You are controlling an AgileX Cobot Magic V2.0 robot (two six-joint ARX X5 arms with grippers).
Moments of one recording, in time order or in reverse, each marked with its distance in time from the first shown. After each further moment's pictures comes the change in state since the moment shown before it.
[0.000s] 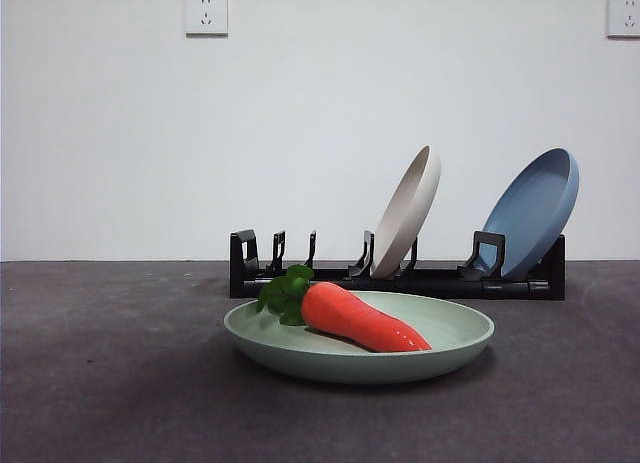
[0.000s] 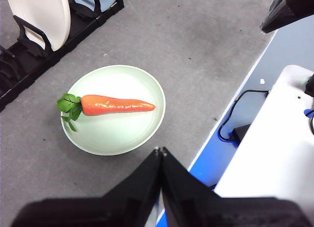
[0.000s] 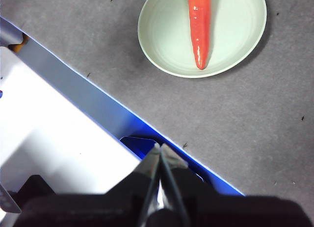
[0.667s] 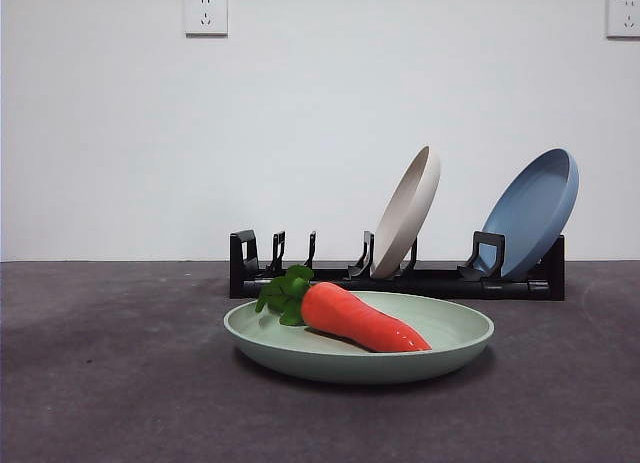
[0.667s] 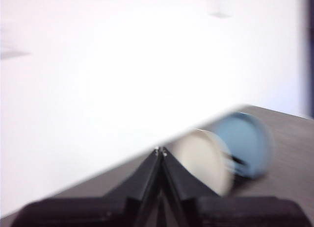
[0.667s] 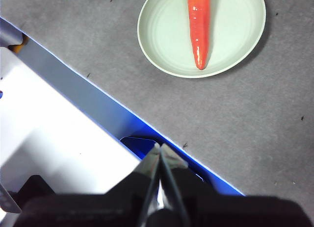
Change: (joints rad) left arm 0.849 -0.304 -0.141 0.592 0.386 0.360; right arm 0.000 -0.001 0.000 0.000 0.000 0.000
